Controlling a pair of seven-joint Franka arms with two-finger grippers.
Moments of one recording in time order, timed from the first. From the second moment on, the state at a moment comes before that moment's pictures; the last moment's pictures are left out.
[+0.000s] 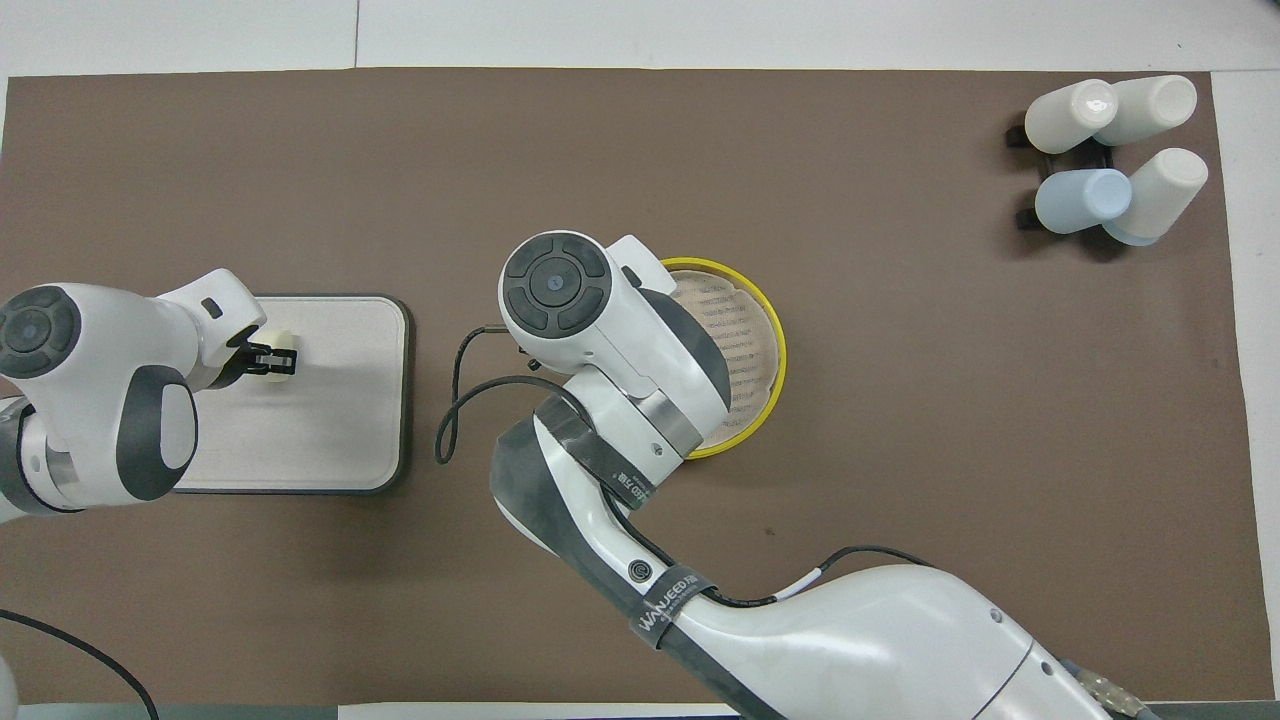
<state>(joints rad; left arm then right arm) -0.14 0.13 0.13 -2.13 -0.03 2.28 0.18 0.60 0.57 0.11 -1.37 -0.06 1.97 0.81</state>
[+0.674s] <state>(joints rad) -0.45 0.20 0.09 -1.63 -0.10 1.85 -0.48 0.22 0.48 0.09 -1.32 -0.07 1.86 0.22</state>
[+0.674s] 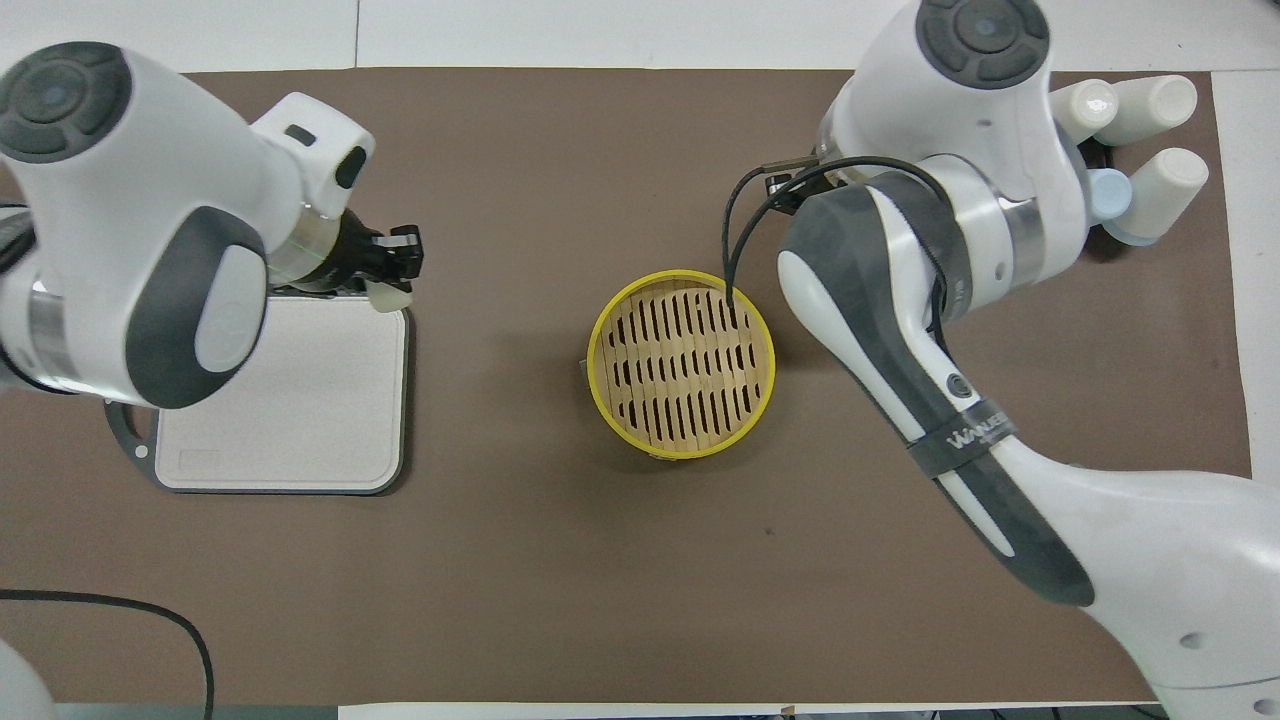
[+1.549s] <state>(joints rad) -0.81 0.38 0.10 -1.74 -0.11 2.27 -0.70 0.13 0.47 0.10 -1.36 -0.07 1.85 0.14</state>
